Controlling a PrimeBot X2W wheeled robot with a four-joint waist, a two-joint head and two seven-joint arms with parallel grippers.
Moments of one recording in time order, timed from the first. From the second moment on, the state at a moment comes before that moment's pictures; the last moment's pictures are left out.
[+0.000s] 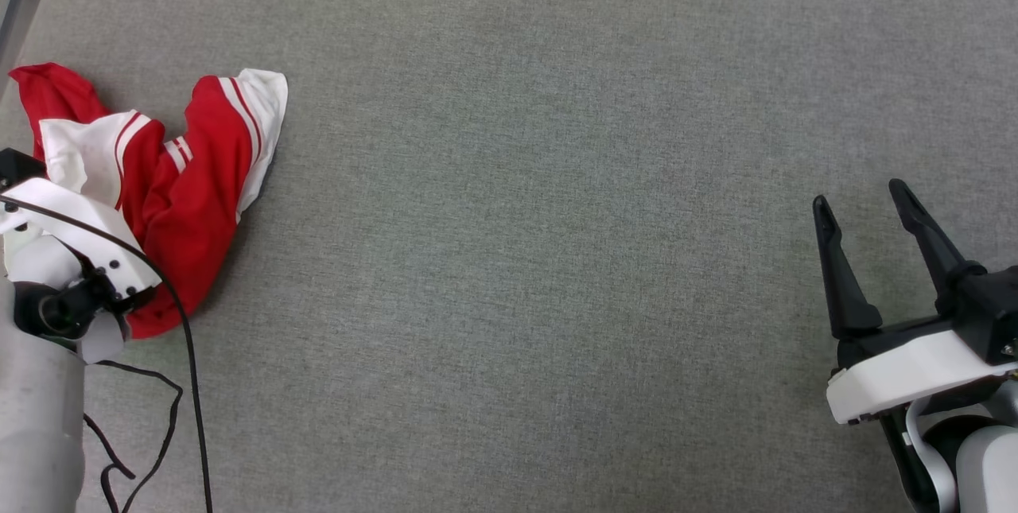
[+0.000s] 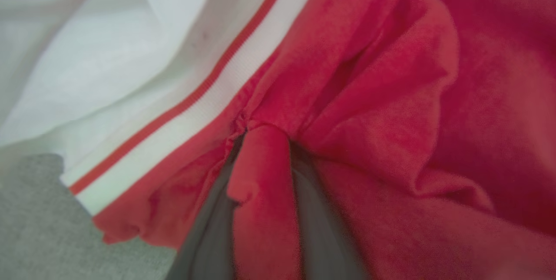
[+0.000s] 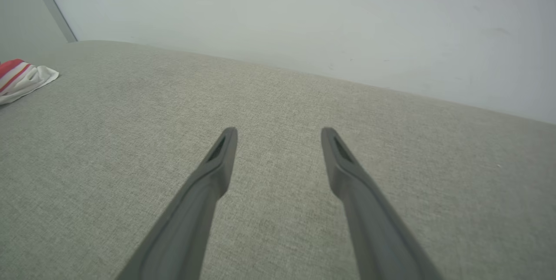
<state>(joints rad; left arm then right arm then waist) -0.71 0.44 0.01 0.83 -0.70 -0.09 0.70 -0.12 -0.11 -0.02 -0.21 0.04 0.13 0.06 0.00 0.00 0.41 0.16</state>
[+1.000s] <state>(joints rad) -0.64 0.39 -0.05 0.59 -0.48 -0.06 -0.15 -0.07 -0.05 -0.07 -0.13 0.06 0.13 0.00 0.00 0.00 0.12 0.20</state>
